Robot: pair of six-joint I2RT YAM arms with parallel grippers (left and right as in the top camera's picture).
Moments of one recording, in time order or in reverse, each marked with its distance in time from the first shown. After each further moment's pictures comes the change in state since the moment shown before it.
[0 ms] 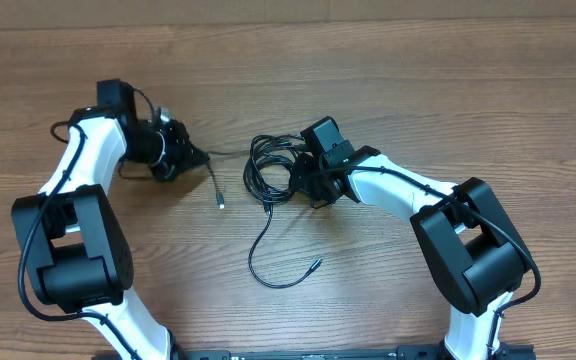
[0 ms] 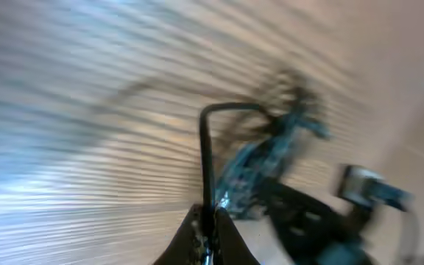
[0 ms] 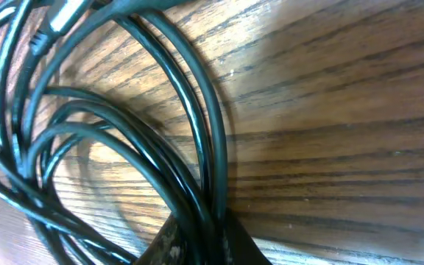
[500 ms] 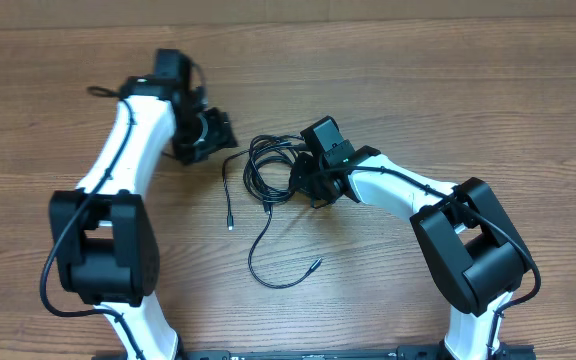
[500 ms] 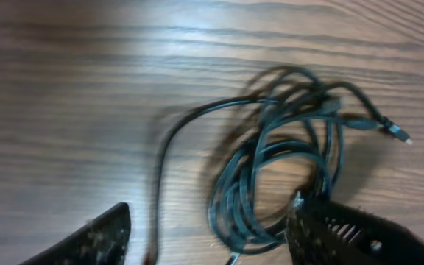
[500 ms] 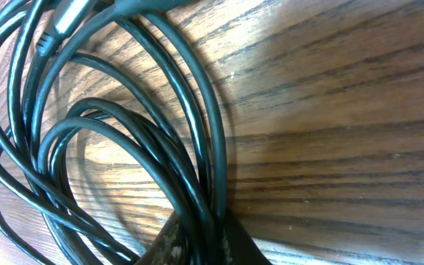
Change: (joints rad) left arm -0.240 0.008 0.184 -0.095 -0.391 0.082; right arm 0.000 0.000 0.000 0.003 0.000 0.000
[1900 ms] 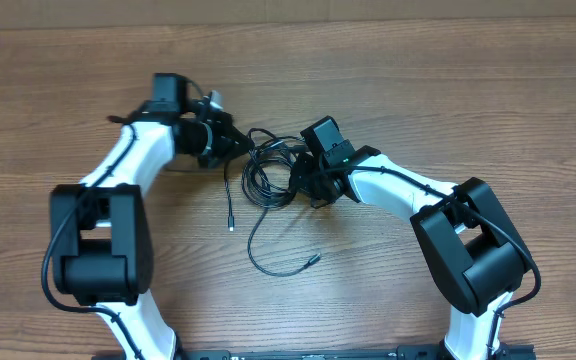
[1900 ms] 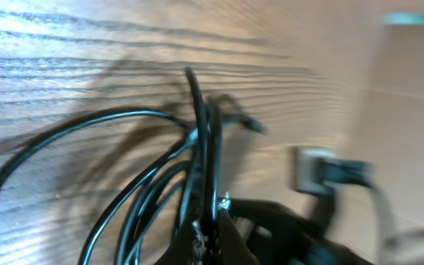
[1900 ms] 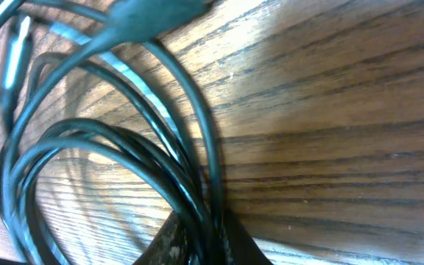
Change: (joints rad) left arm 0.055 0.000 -0.252 0.443 0.526 -0.107; right arm 0.000 0.000 0.000 -0.002 0.003 0.000
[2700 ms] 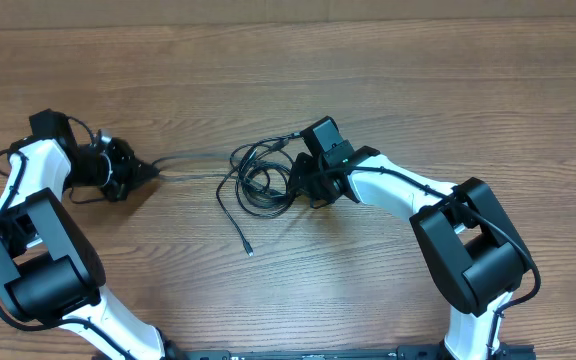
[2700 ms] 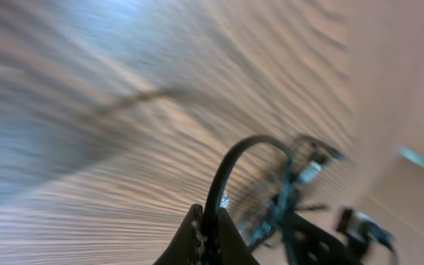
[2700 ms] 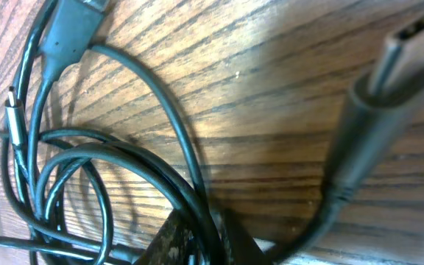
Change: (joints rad) left arm 0.470 0.000 0.011 -0.345 -0.139 0.109; right arm 0.003 0.000 0.000 0.004 0.002 -0.004
